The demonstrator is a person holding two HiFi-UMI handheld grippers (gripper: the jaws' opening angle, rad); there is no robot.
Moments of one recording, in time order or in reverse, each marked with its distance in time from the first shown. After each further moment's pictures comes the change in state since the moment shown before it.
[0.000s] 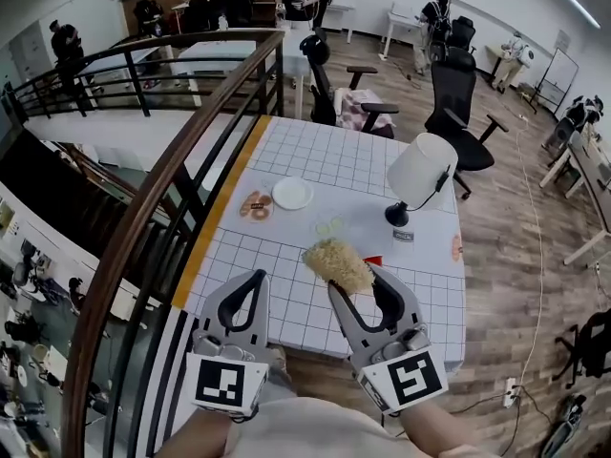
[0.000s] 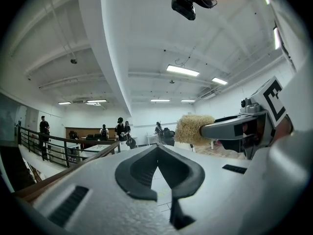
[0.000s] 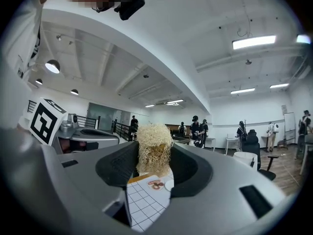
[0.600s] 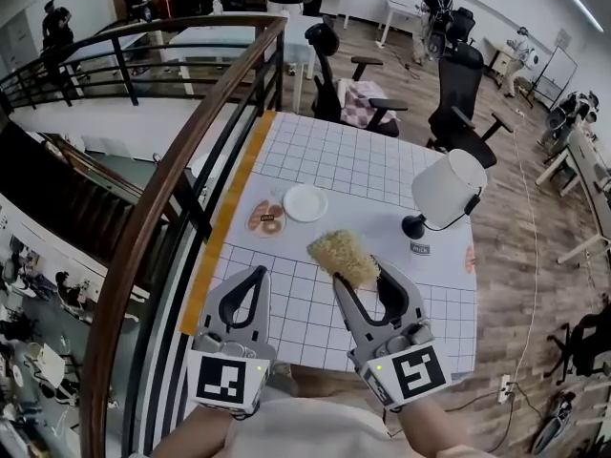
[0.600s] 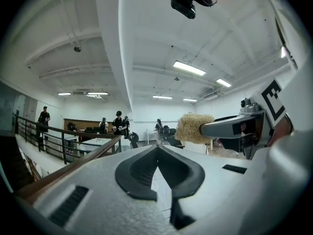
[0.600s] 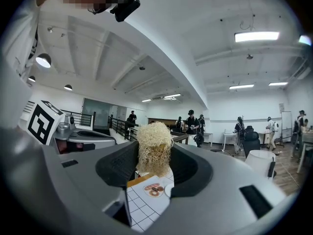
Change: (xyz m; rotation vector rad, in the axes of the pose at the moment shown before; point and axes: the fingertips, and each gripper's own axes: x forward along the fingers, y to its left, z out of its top) left arm 0.072 0.116 -0.033 -0.074 0.032 -0.028; right arm 0.137 -0.004 -0.016 0.011 0.068 -0.045
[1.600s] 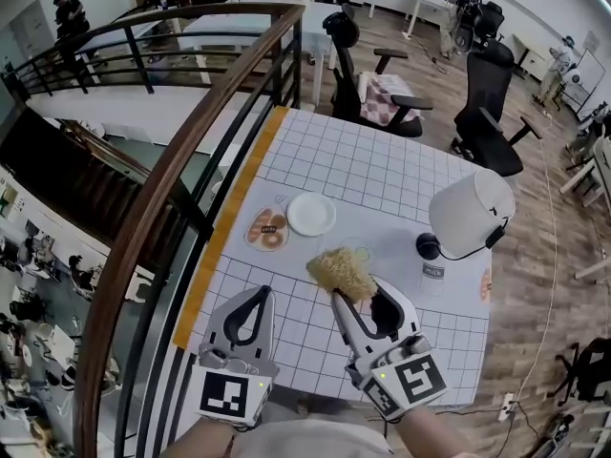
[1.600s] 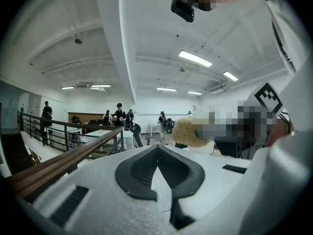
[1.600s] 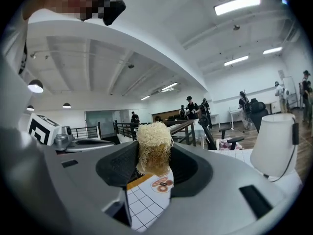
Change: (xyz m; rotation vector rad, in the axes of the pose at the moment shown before) left arm 0.079 -0.006 -0.044 -0.009 0.102 0.047; right arm 0.055 -0.070 -0.061 0.240 0.062 0.089
